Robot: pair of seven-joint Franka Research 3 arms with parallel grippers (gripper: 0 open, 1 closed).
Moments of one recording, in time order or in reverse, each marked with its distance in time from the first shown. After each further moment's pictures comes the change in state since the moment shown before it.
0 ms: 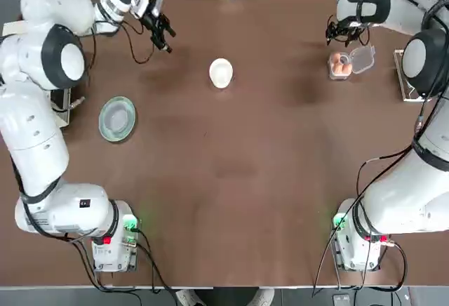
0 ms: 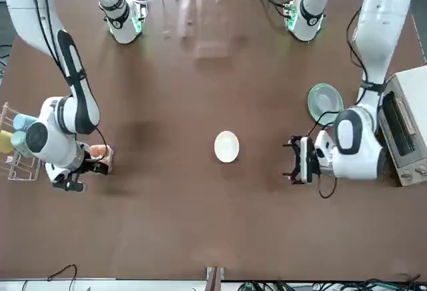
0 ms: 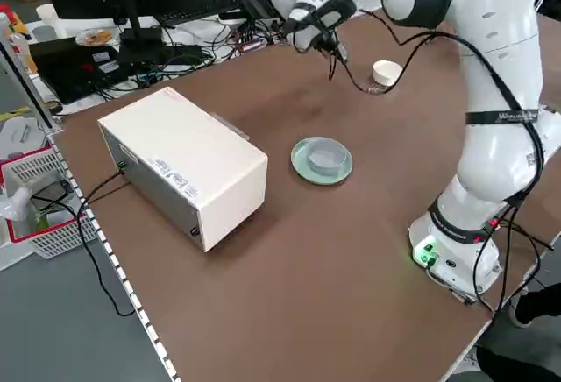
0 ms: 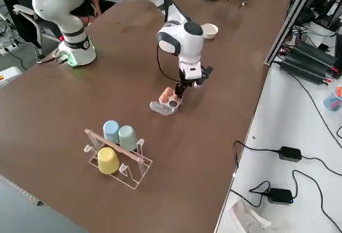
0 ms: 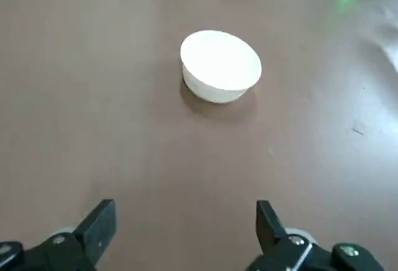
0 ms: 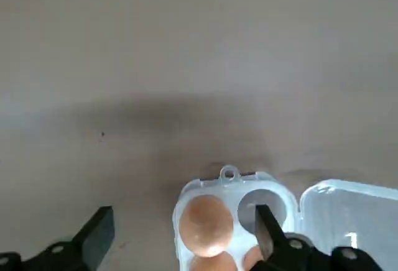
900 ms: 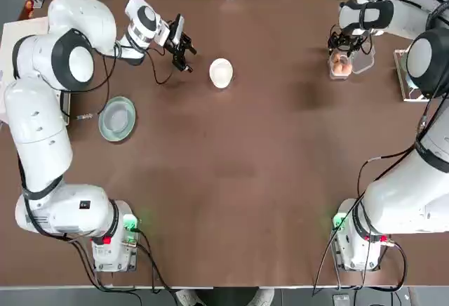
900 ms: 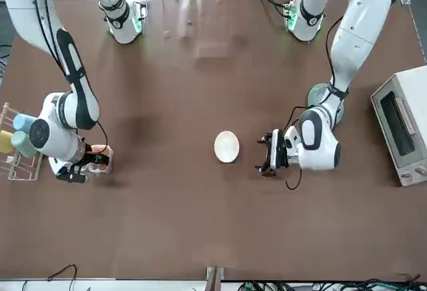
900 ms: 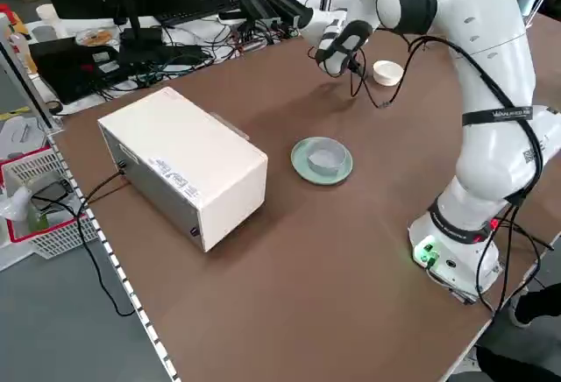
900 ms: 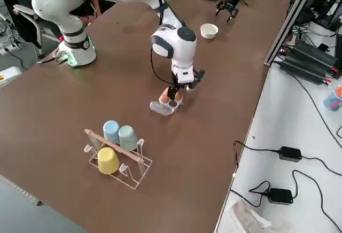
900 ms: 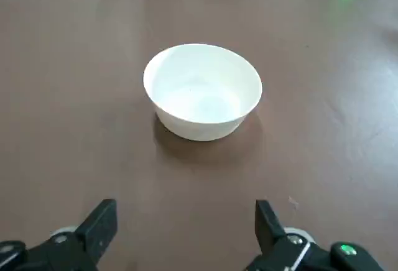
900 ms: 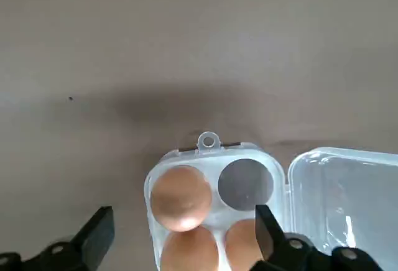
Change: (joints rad) left arm -0.032 0.057 -0.119 -0.116 -0.109 0.229 0.192; right arm -0.037 -0.021 0.009 -0.079 0.000 0.030 -0.036
